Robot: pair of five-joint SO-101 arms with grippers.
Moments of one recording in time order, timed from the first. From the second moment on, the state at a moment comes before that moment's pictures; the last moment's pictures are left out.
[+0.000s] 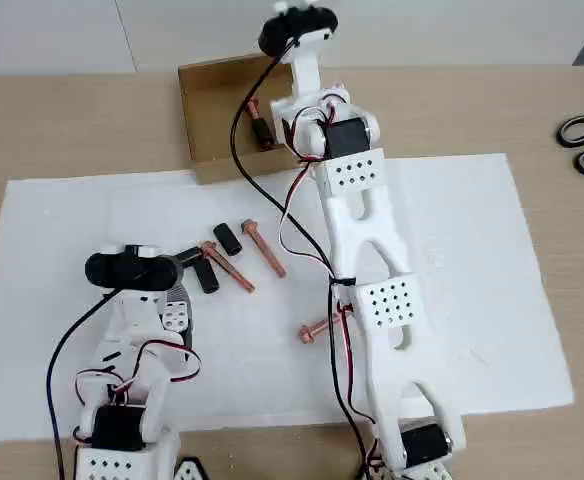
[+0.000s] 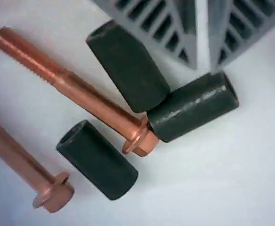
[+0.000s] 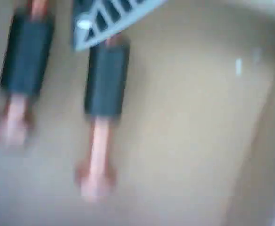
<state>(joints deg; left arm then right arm) -0.2 -103.2 96.6 50.2 5.2 -19.6 68.0 -93.6 74.5 0.1</state>
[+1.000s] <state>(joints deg) -0.2 -103.2 96.6 50.2 5.2 -25.5 55.1 -82.8 96.9 3.1</state>
